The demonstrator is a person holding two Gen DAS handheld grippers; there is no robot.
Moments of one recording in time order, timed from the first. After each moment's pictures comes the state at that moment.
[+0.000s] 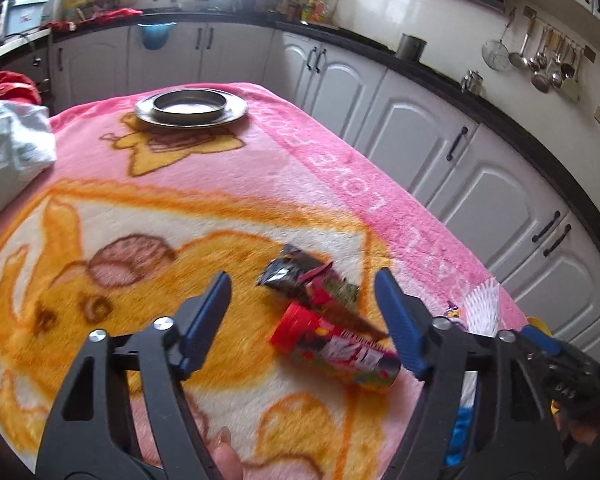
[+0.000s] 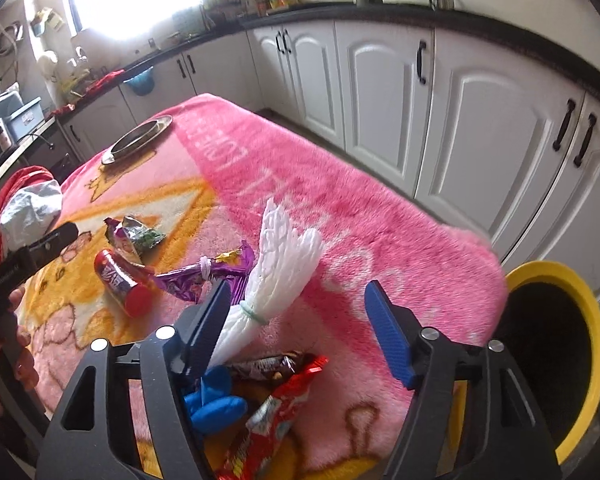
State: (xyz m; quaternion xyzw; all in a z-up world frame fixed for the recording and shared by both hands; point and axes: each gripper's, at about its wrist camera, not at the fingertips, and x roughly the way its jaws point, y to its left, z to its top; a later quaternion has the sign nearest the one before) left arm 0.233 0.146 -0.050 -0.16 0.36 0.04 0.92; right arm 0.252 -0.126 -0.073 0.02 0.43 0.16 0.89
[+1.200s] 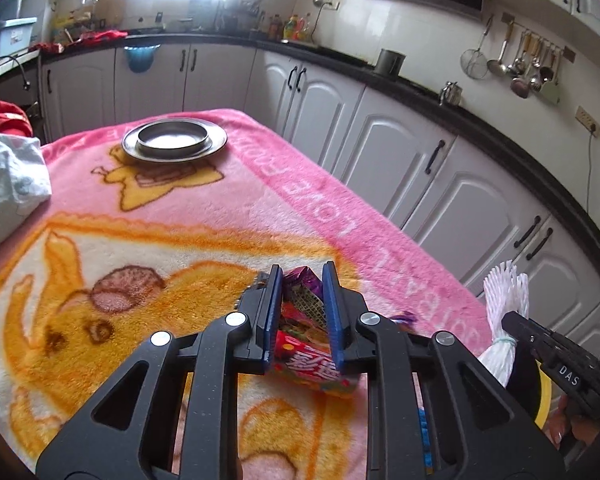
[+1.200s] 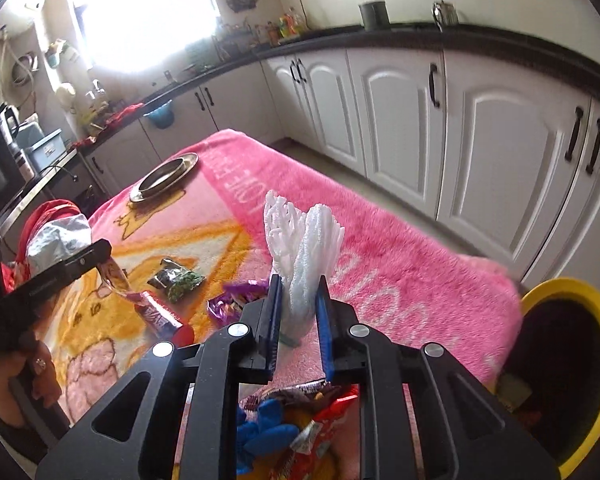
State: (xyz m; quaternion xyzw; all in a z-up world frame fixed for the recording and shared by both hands) left arm 0.219 0.134 -0.012 -0.15 0.32 0.02 0.94; right arm 0.244 -0.128 -0.036 0.05 0.38 0.19 0.91
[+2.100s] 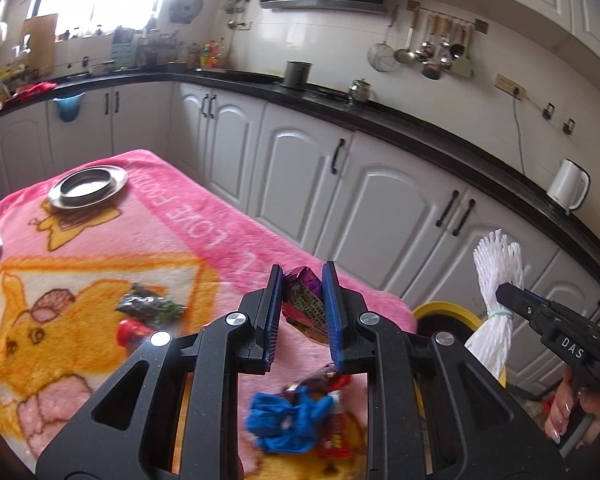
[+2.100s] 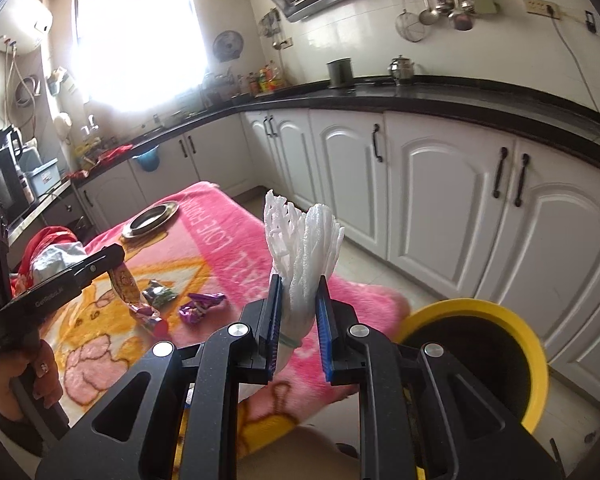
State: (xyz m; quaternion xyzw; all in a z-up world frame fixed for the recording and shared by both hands) left arm 0.183 0.006 0.032 -0.09 0.27 -0.10 0.95; right arm 0.170 -0.244 0.026 0.05 0.30 0.15 0.94
